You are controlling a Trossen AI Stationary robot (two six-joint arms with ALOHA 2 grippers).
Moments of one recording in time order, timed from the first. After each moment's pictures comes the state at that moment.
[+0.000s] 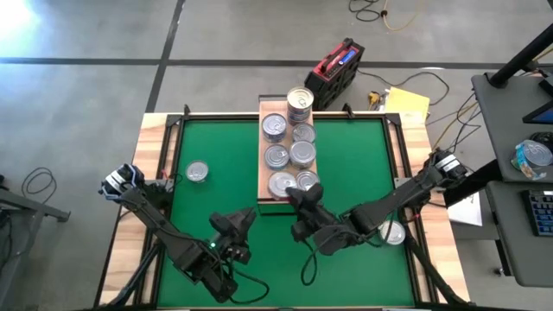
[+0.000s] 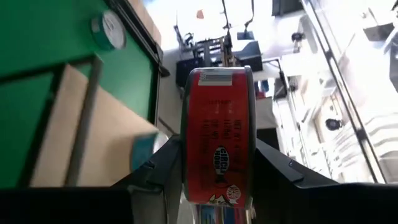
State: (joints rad) left arm -0.75 1.77 1.45 -0.93 -1.57 0.04; right arm 0.49 1.70 1.35 -0.10 1.17 -0.88
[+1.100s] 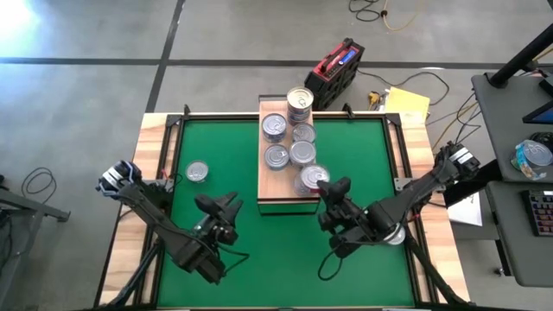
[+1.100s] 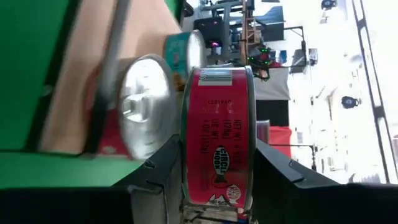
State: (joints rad) left arm -0.74 1.73 1.40 -1.53 -1.45 -0.76; right arm 0.55 1.56 1.22 -0.81 1.23 -0.29
